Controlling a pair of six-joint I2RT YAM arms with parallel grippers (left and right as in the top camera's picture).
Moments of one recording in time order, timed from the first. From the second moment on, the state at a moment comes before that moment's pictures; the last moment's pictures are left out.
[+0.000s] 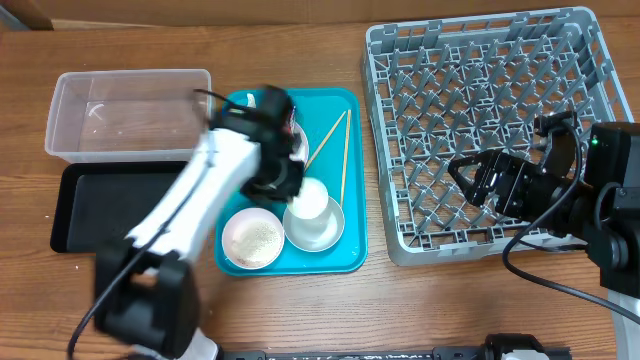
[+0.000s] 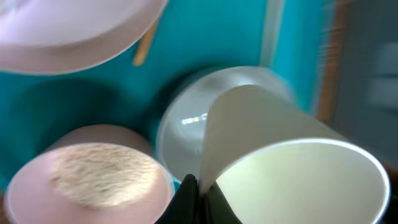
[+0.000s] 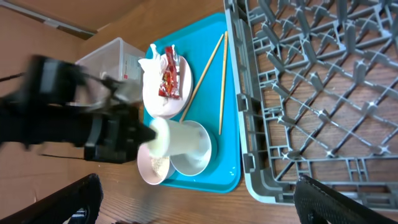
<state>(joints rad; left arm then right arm) -0.28 1.73 1.43 -1.20 0.35 -0.19 -0.01 1.07 1.42 -1.23 -0.53 0.36</state>
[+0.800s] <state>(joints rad) 0.05 1.60 1.46 -1.69 1.38 0.42 0.46 1.34 1.35 -0.60 -1.00 0.23</state>
